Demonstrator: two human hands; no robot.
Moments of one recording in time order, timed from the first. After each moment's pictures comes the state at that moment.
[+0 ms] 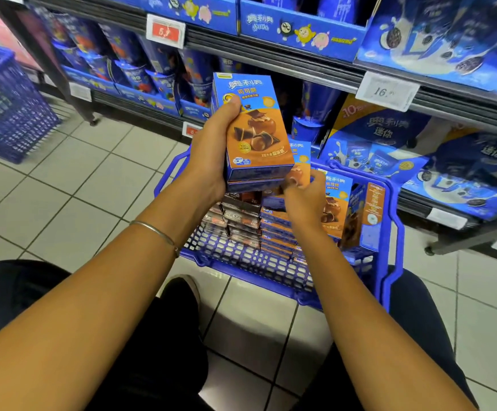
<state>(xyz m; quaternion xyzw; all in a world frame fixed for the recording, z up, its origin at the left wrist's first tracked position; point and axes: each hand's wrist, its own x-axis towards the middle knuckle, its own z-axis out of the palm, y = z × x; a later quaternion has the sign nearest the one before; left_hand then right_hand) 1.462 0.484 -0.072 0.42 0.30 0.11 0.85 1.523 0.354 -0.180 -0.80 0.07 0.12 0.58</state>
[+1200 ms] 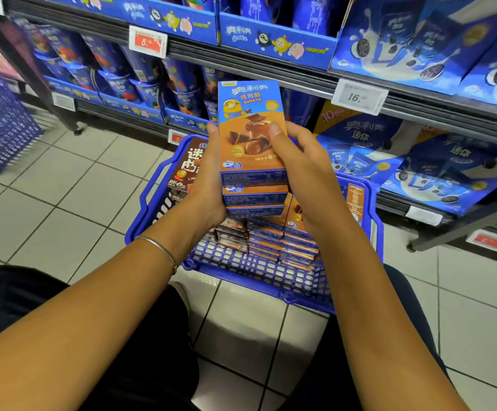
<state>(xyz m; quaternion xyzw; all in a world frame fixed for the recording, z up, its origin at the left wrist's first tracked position) 1.450 0.458 -0.095 0.42 0.27 0.05 0.87 1.492 0.327 -0.051 -0.70 -0.10 0.21 0.68</state>
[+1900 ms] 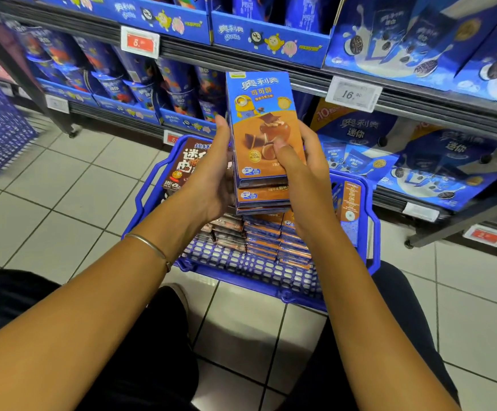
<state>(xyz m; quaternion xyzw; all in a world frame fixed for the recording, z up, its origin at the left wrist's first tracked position) 1.461 0.457 -0.079 0.52 0.31 -0.02 0.80 1.493 0.324 -0.073 -0.67 -0.09 0.14 0.72</state>
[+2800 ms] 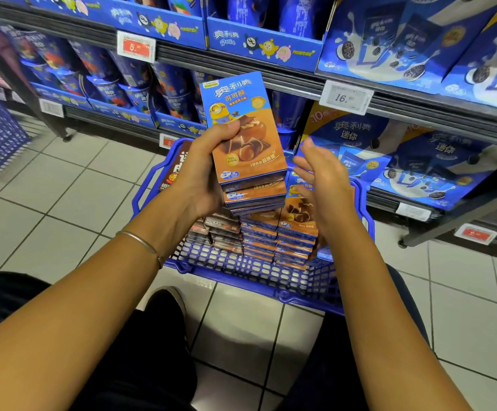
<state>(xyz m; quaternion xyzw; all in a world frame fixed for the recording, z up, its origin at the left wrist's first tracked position) 1.456 0.469 -0.078 0.40 0.17 0.01 0.90 1.524 0.292 -0.094 -0.70 0.01 0.17 0.70</state>
